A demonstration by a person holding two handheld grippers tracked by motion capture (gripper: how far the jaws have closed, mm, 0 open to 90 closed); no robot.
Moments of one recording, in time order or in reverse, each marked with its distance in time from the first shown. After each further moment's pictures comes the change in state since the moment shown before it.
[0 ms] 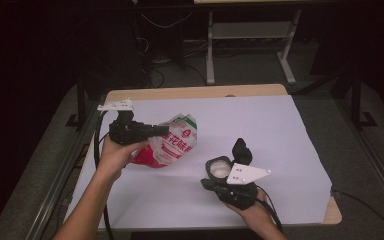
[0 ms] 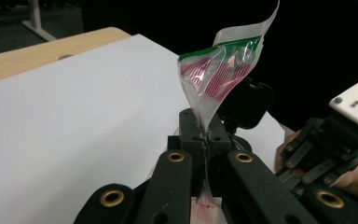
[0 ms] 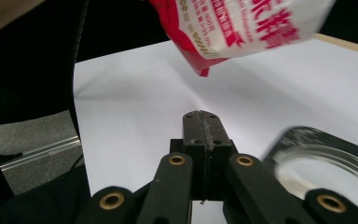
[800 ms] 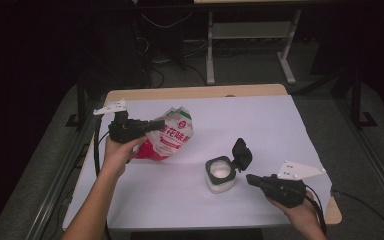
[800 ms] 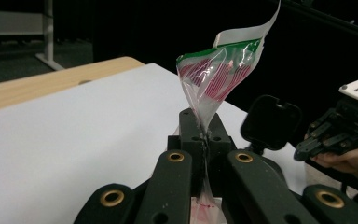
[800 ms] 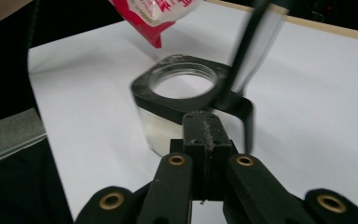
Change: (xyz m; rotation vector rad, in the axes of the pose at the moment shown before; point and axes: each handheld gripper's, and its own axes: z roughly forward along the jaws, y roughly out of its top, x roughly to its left) left arm 0.039 -0.020 0.006 -0.147 0.010 0.002; right arm -0.049 -0.031 -0.088 0.046 -0.136 0.087
